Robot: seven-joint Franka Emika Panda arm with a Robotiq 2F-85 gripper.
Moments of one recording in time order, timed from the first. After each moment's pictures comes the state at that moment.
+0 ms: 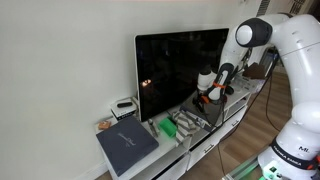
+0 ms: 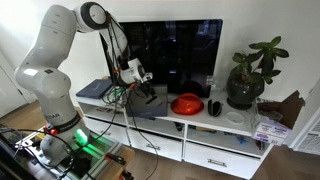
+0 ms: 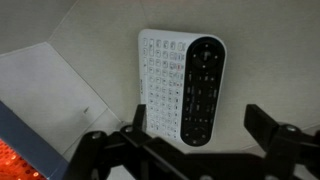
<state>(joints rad) 0.02 0.69 -0.22 -2.14 -0.74 2.99 0.85</state>
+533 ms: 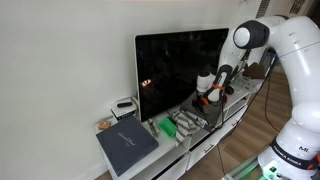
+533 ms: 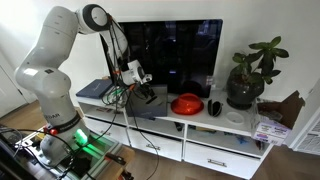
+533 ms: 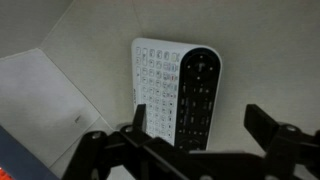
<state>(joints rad) 0.02 0.72 -0.21 -2.13 -0.74 2.99 0.85</state>
